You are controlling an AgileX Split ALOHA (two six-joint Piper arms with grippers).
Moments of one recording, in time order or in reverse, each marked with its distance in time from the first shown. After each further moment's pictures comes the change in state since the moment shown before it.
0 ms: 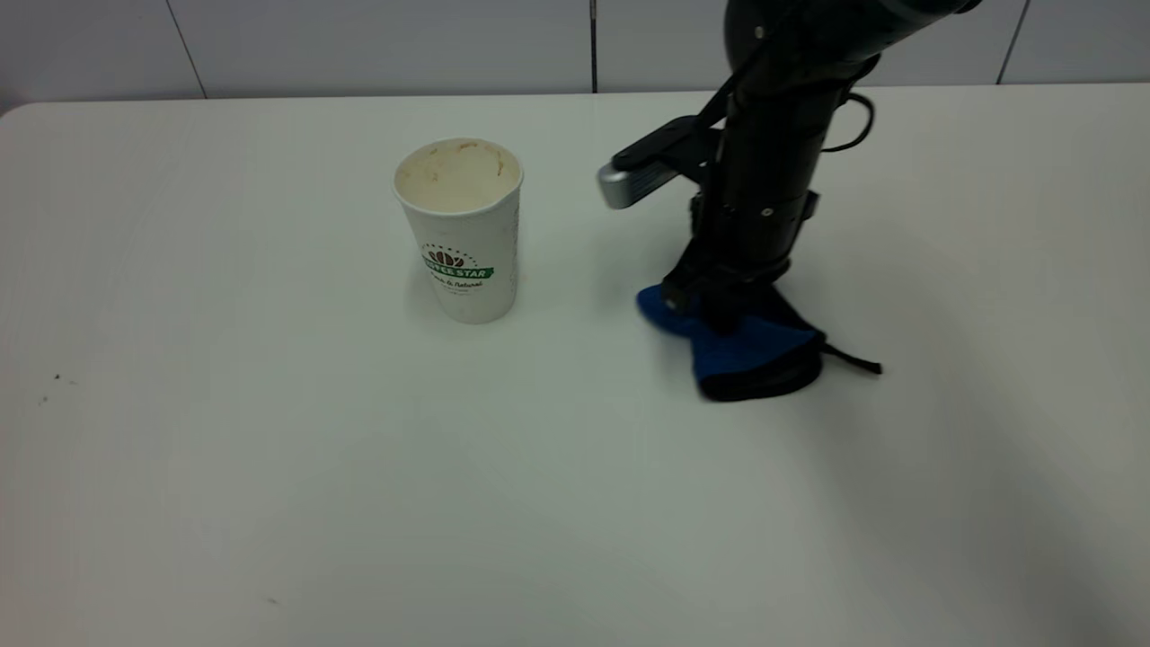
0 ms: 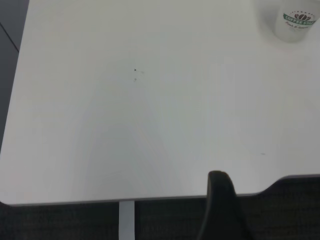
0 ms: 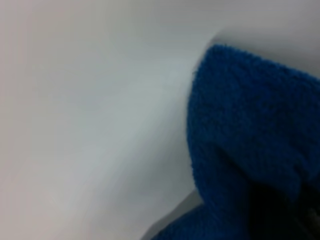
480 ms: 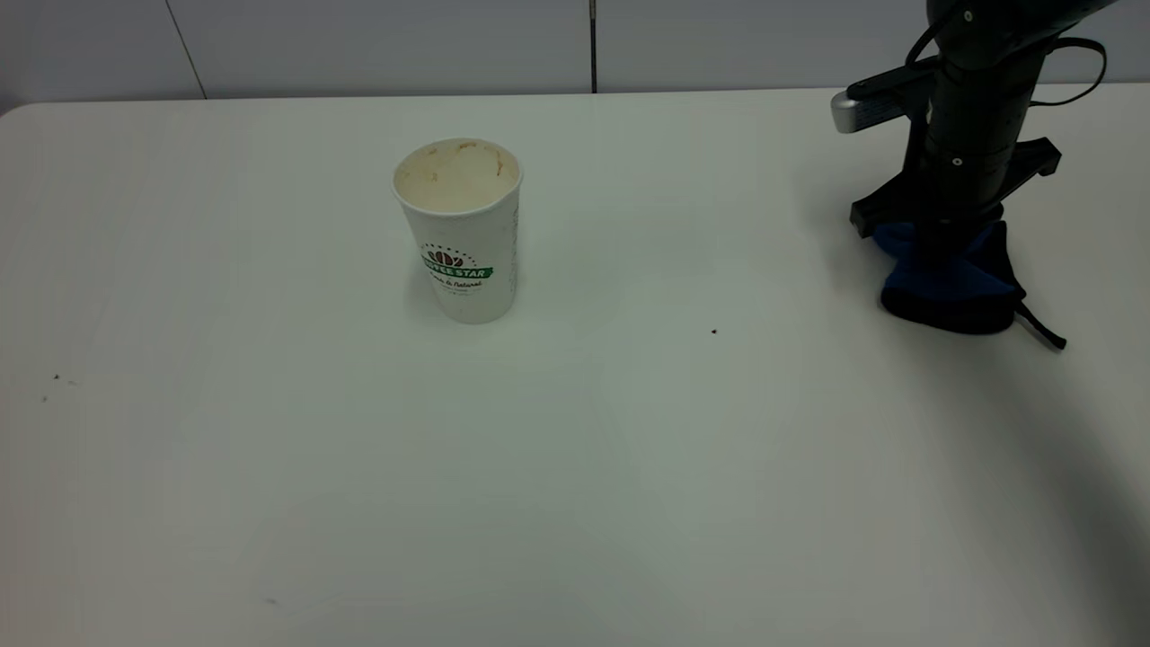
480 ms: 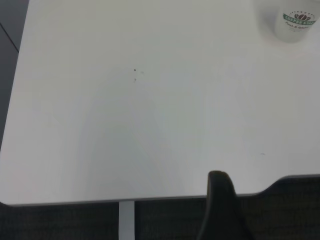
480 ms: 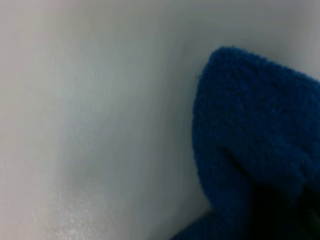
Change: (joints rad) left arm 0.000 0.000 0.000 0.000 0.000 0.000; right arm -0.240 0.001 0.000 -0.299 -0.042 0.451
